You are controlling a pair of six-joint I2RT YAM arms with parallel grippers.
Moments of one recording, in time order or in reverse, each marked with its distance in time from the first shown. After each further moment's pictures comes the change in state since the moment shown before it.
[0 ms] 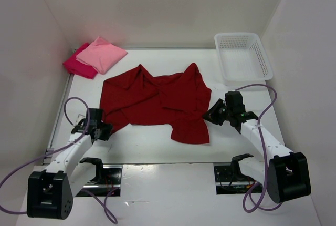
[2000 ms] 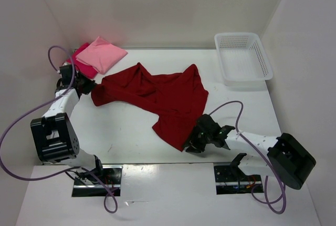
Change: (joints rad) left arm 0.324 0.596 0.631 0.336 0.277 0.556; right arm 0.556 0.100 -0.184 0.104 0.046 0.388
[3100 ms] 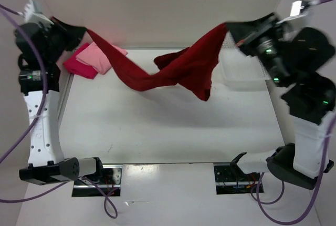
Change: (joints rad) left arm -0.129 -0.257 0.647 -0.296 0.148 0.060; right arm -0.122 0.108 1.812 -0.674 0.543 -0.505
